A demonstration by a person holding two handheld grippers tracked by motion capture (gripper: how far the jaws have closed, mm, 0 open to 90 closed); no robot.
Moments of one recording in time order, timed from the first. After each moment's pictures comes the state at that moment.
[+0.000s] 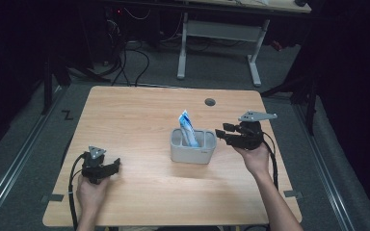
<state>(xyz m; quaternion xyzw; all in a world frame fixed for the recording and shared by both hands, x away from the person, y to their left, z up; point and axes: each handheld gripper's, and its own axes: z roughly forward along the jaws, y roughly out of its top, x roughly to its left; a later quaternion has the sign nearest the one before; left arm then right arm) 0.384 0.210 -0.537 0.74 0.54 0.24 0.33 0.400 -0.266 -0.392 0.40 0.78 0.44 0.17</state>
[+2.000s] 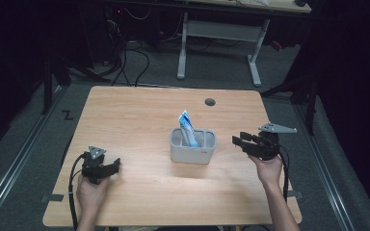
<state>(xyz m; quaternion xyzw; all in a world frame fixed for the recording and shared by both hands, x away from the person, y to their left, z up) 0.384 0.210 -0.537 0.73 0.54 0.24 0.33 0.381 -0.319 -0.426 0.48 0.73 0.46 0.17</state>
